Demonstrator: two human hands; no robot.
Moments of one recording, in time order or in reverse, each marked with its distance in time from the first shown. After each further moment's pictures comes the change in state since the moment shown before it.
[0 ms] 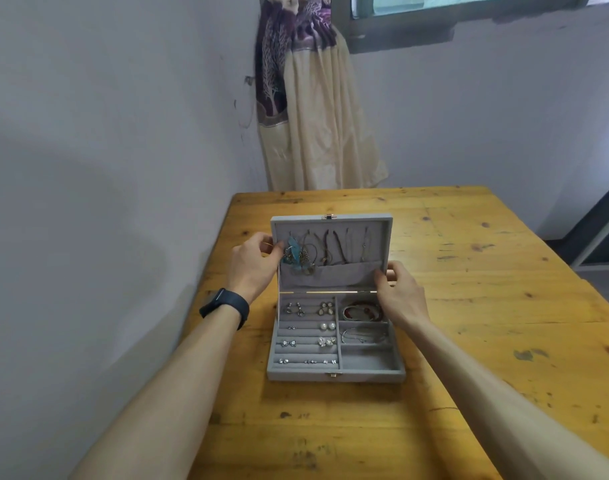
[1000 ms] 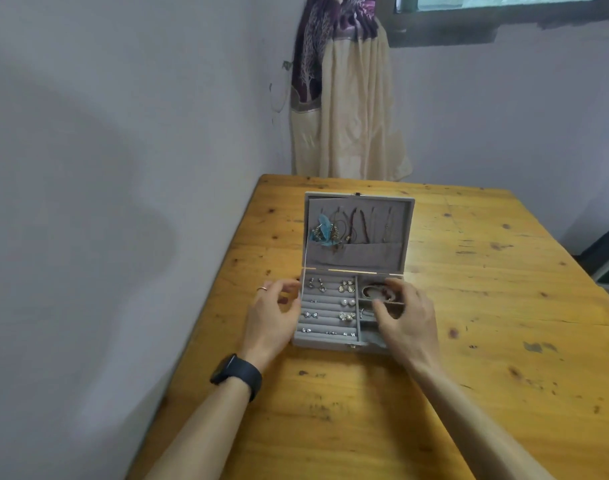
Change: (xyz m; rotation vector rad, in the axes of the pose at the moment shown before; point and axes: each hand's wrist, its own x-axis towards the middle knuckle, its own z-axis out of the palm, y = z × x) left_hand -0.133 -0.042 0.002 -0.176 -0.067 -0.068; right_hand -0.096 0.001 0.011 -0.133 0.074 -0.229
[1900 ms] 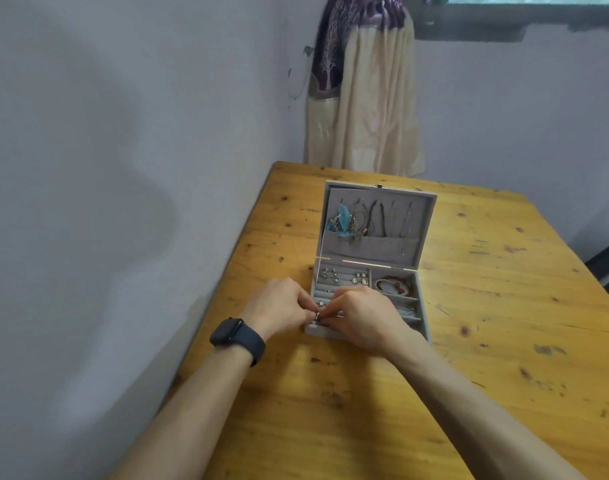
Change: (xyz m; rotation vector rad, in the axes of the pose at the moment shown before) left_hand 0.007 0.019 -0.037 0.432 -0.432 -0.035; right_hand 0.002 -0.073 0.030 -0.451 -0.606 -0.487
